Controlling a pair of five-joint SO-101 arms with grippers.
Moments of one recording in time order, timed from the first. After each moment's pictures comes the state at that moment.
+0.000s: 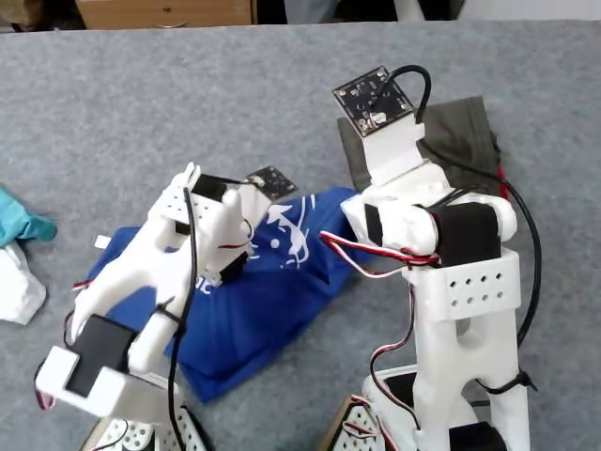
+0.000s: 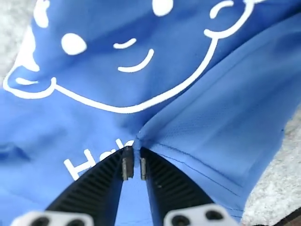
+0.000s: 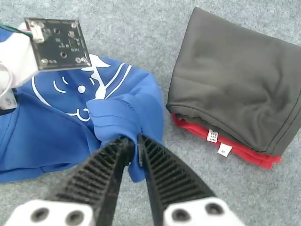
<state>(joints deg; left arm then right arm) 14.9 -4.1 27.3 77.5 -26.7 -10.1 -34.1 8.5 92.3 18.4</state>
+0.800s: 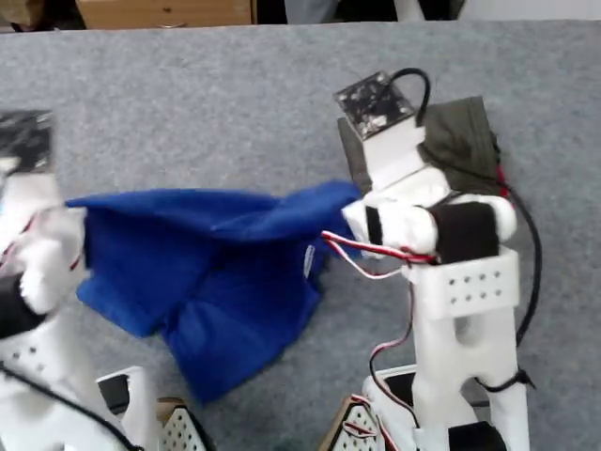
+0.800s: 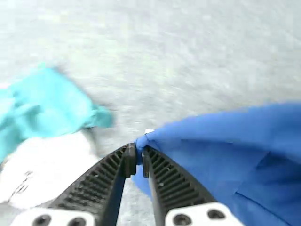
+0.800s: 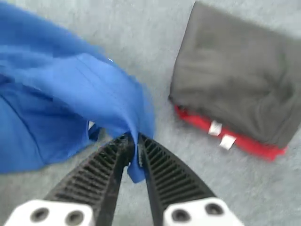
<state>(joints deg) -26.7 -54.3 21.2 86.2 -15.7 -9.8 -34.1 11.4 94.4 18.4</state>
